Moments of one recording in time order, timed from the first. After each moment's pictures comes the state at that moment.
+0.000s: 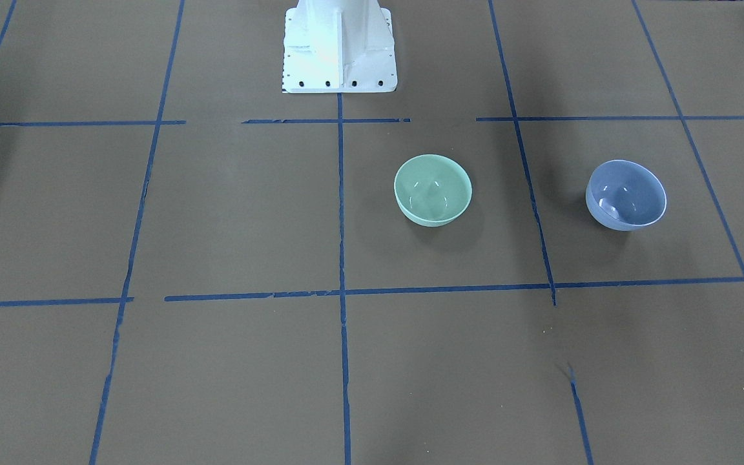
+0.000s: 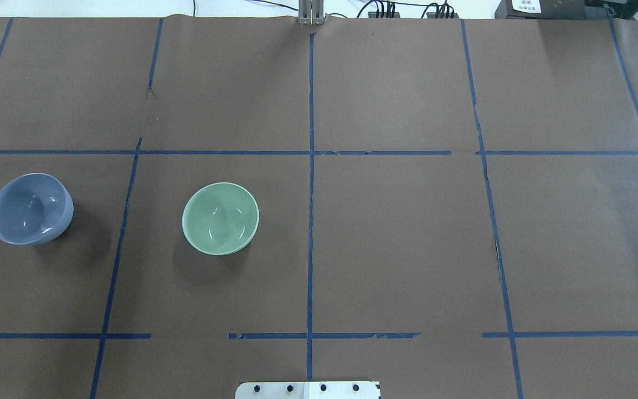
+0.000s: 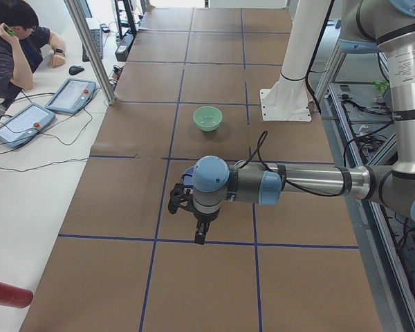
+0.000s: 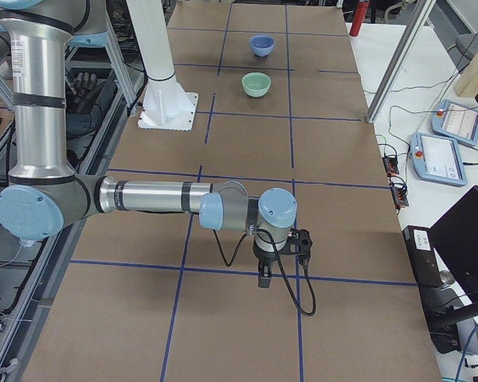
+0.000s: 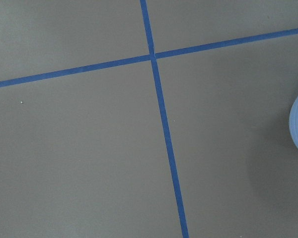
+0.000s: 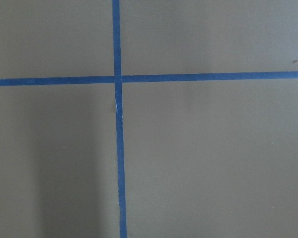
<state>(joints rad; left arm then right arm) -1.60 -1.33 -1.85 -1.62 -2.37 0.14 1.58 -1.62 1.64 -1.63 2.28 0.02</state>
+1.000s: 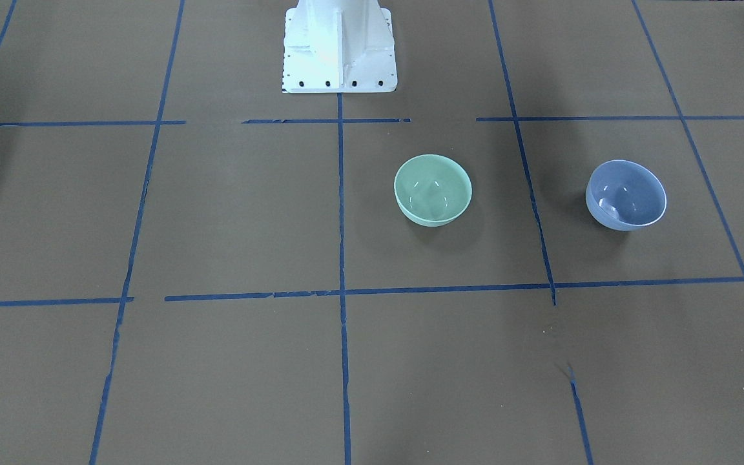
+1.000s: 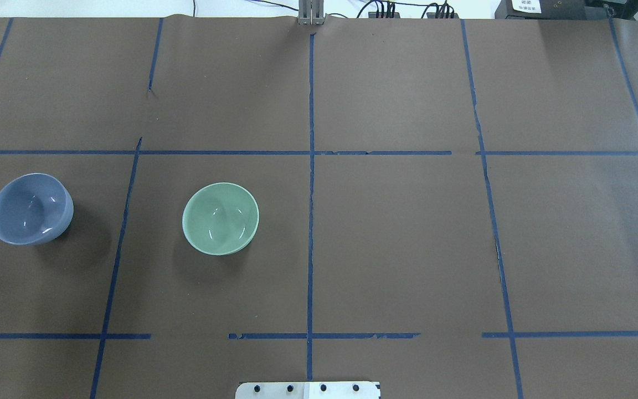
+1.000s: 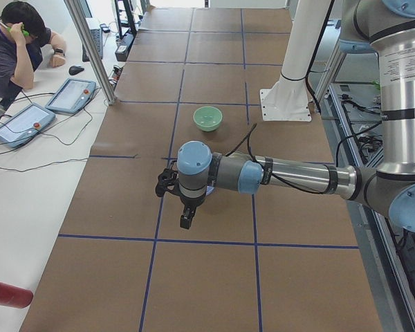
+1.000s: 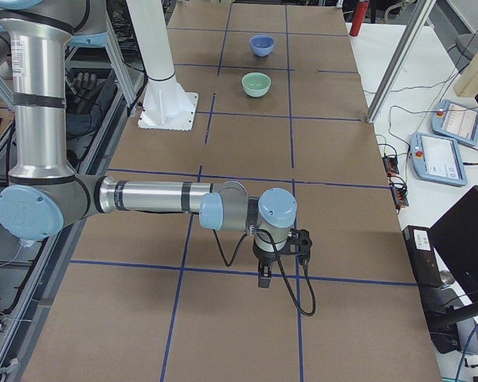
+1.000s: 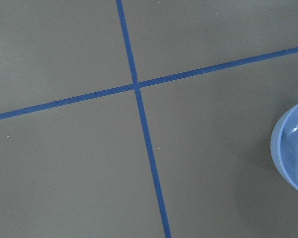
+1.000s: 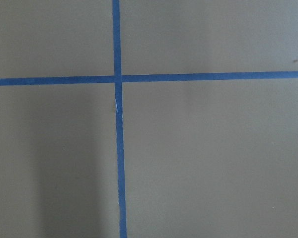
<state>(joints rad) -1.49 -1.42 -1.84 -1.65 -2.36 0.04 1.58 -1.62 1.64 -1.63 2.28 0.02</state>
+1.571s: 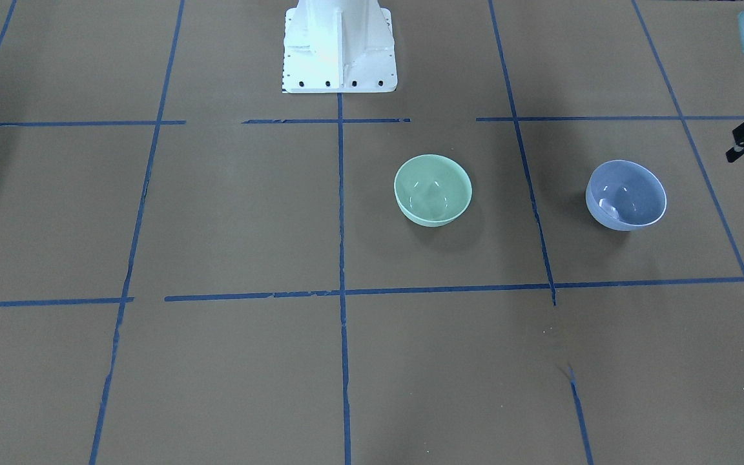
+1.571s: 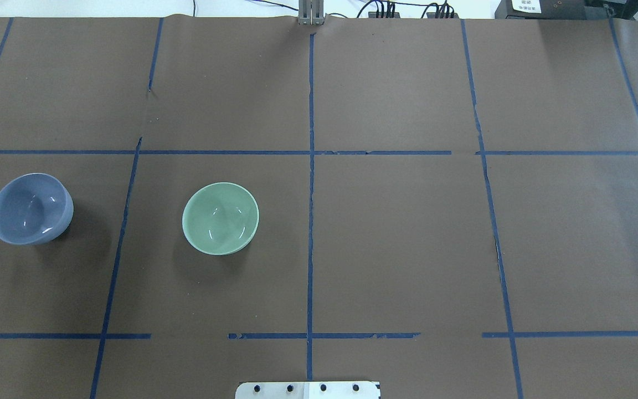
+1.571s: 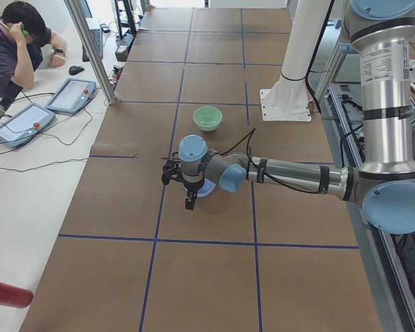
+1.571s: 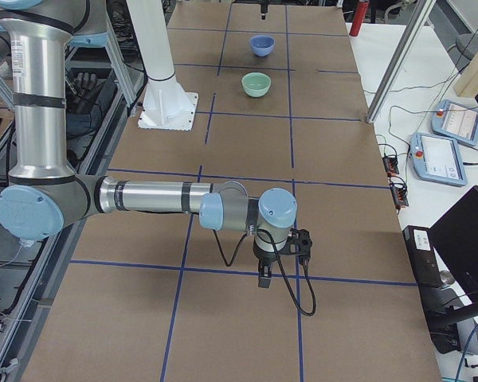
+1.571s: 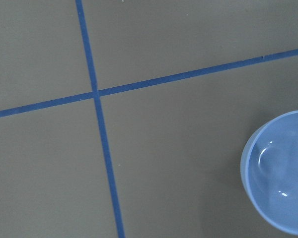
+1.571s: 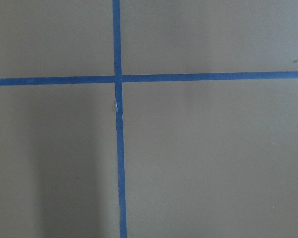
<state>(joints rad) -1.22 -1.42 -1.79 -1.95 -2.31 -0.44 1.58 -1.62 1.64 -1.63 2.28 0.02</state>
